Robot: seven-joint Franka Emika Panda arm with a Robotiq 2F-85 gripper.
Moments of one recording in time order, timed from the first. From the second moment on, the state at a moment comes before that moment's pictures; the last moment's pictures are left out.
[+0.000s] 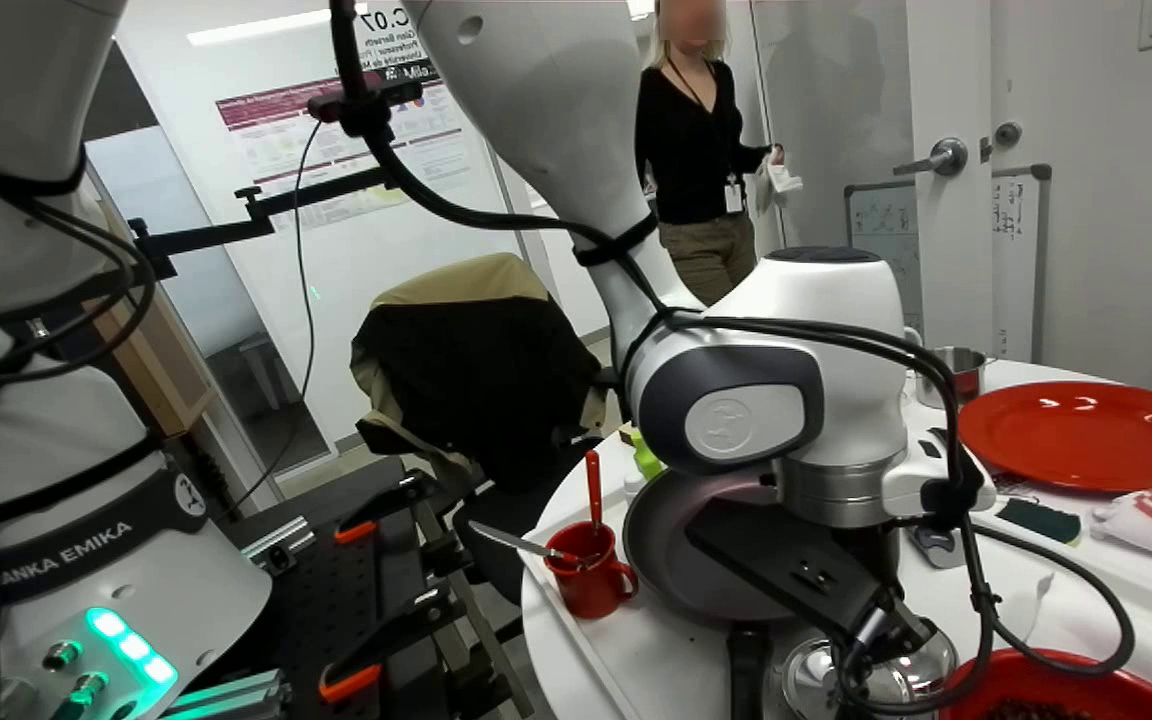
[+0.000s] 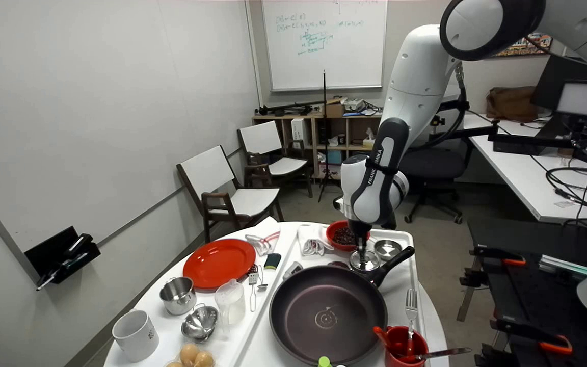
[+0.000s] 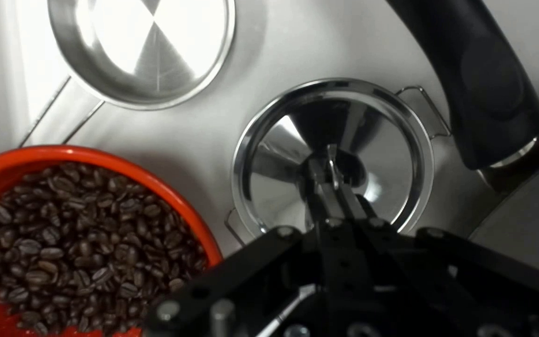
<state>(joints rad) -0.36 0.92 -0.06 -2.02 -0.07 2.88 -0.47</state>
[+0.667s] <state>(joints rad) -0.37 0.92 -0.04 -2.02 -0.07 2.90 -0.47</state>
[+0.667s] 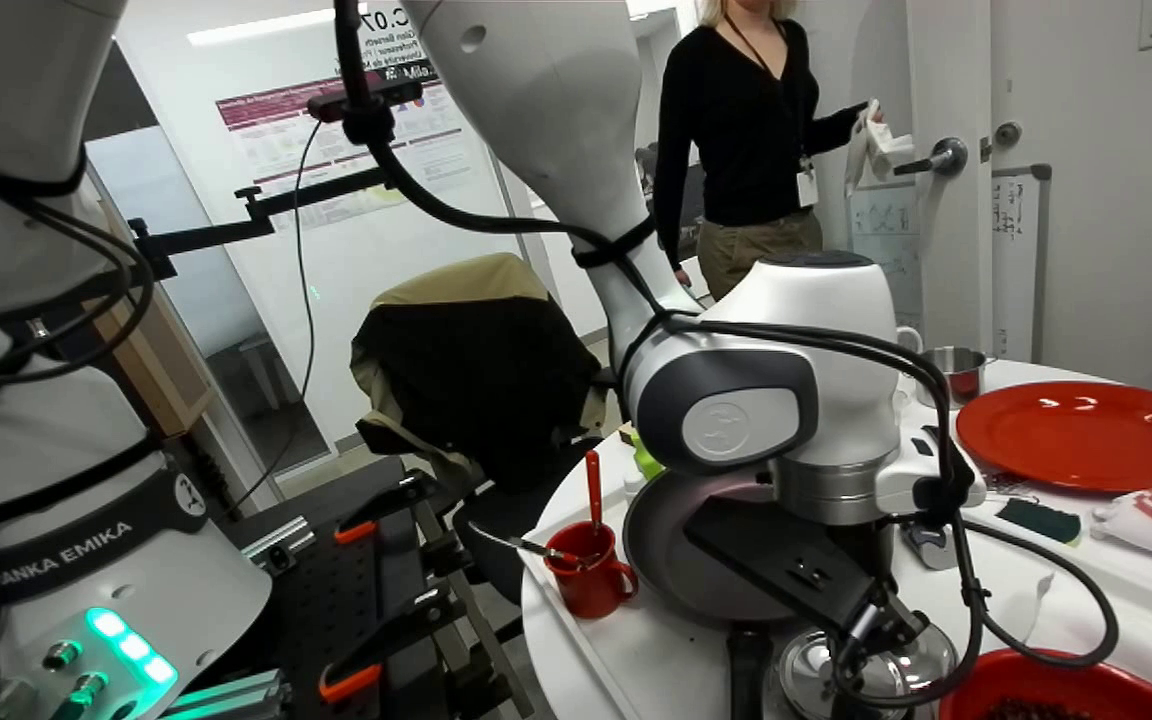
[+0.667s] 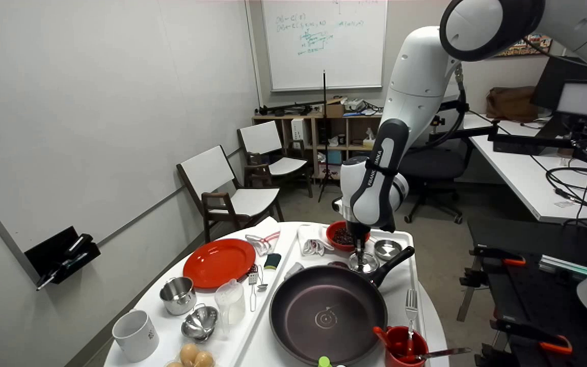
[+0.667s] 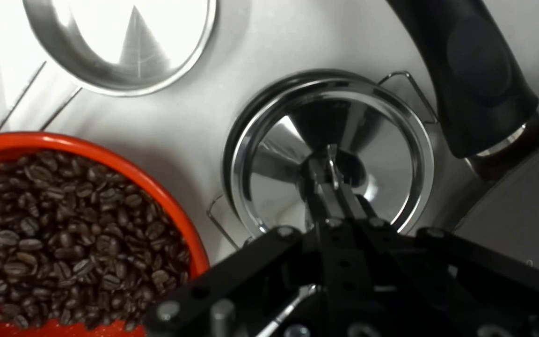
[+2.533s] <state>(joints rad) -0.37 0.93 -0.05 -2.02 -0.09 2.91 -0.47</state>
